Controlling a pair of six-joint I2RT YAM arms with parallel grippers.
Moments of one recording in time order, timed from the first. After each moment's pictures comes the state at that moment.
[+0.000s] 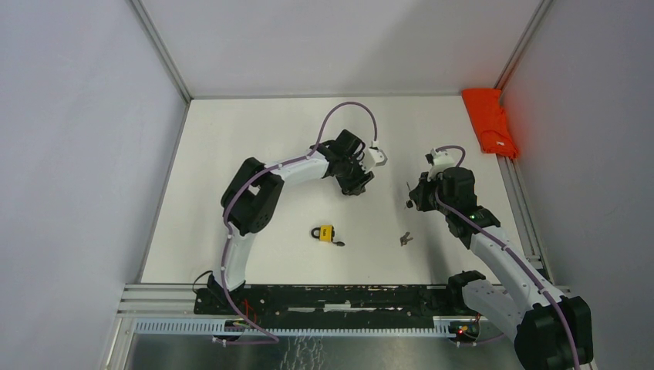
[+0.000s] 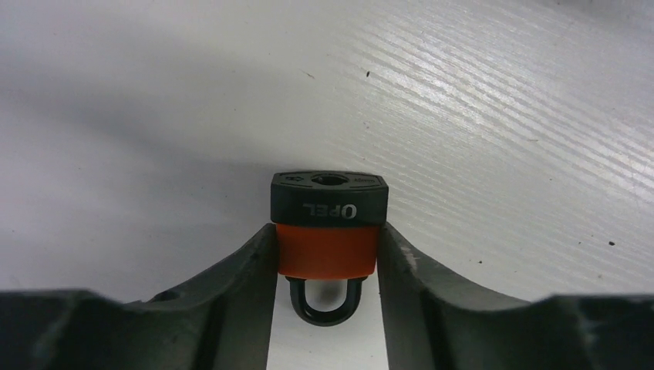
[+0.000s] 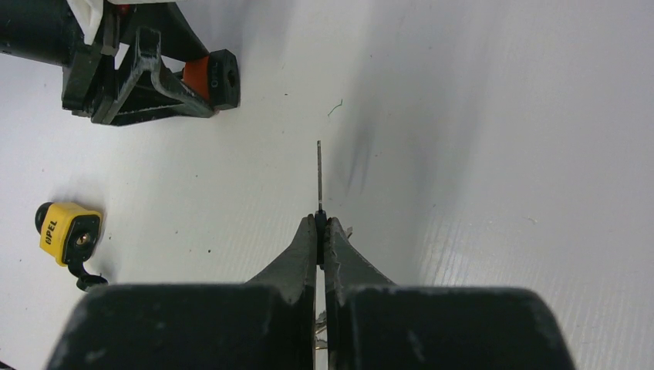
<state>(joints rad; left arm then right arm) -0.71 2.14 1.55 -0.42 0.29 0.40 0.26 0.93 0.54 -0.18 -0.14 0.17</state>
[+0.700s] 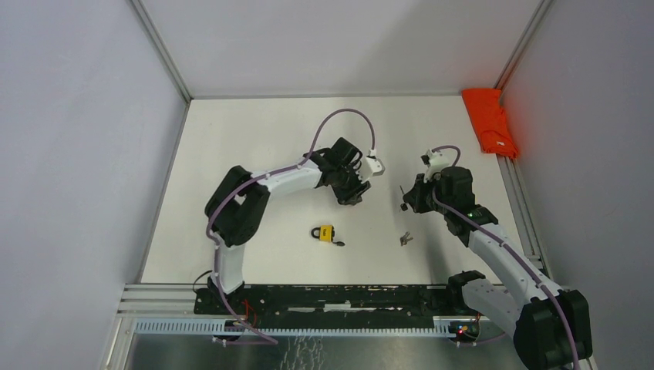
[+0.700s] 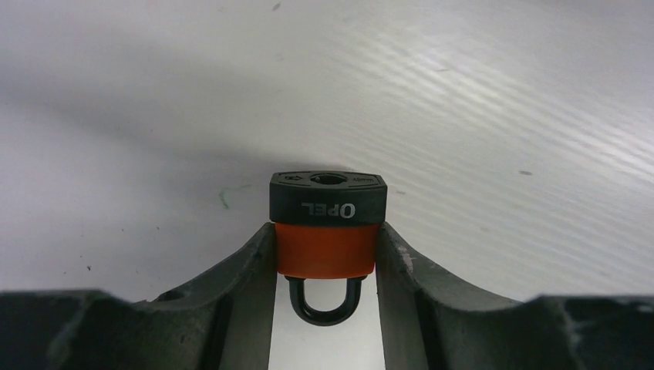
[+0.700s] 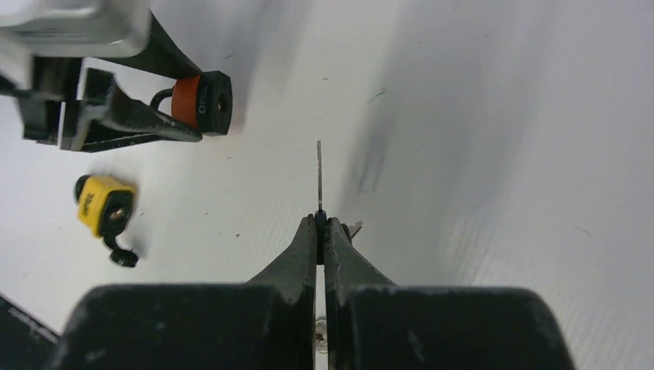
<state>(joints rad) -0.74 2.01 1.41 -0.41 0.29 0.38 0.26 0.96 0.54 -0.17 -0.22 0.18</state>
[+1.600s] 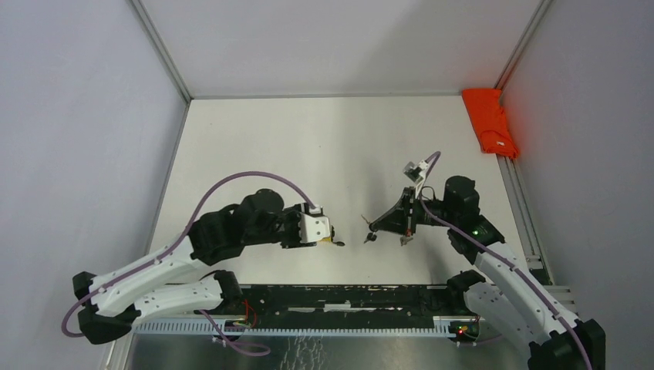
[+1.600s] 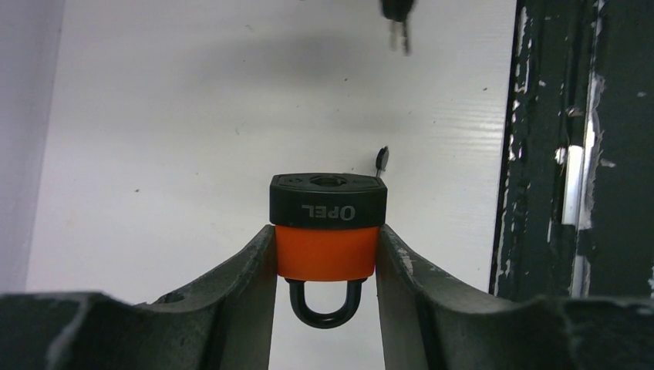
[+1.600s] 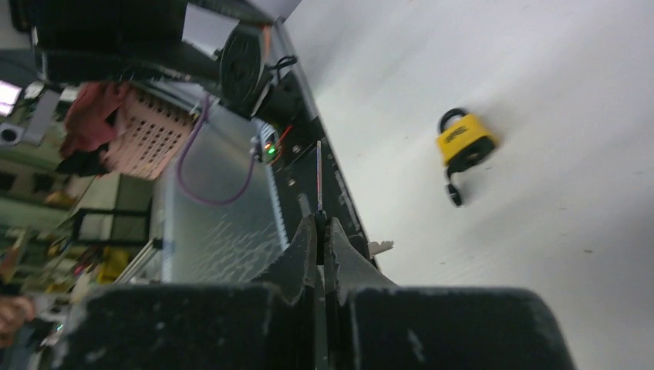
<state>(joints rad) -1.06 0.87 0.93 -0.63 0.11 0.52 0.37 0.76 0.51 -0.03 -0.95 0.49</state>
